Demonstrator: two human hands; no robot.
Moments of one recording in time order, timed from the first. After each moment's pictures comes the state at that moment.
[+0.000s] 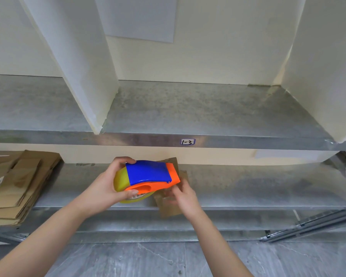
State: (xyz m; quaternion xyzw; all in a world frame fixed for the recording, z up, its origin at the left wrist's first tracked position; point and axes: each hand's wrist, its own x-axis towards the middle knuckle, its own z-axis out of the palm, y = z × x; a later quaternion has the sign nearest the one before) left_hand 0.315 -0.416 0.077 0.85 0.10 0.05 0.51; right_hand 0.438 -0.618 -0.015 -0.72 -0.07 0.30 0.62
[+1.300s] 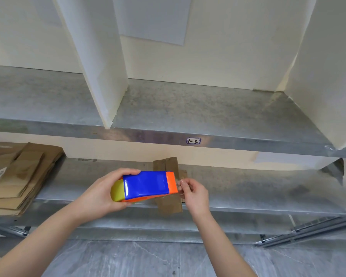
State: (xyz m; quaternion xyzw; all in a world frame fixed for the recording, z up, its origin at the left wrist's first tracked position) left_hand 0.288 -0.414 0.070 0.90 0.05 0.06 0.42; right_hand 0.441 -0.632 -0.017 -0.83 -0.10 0.14 0.53
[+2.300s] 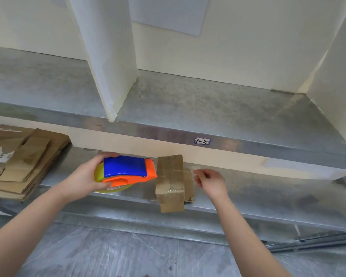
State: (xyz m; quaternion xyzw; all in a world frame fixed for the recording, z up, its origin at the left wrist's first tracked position) left_hand 0.289 -0.354 0.037 0.89 0.18 0.04 0.41; right_hand 0.513 -0.644 -0.012 -0.88 -0.12 0.20 0.42
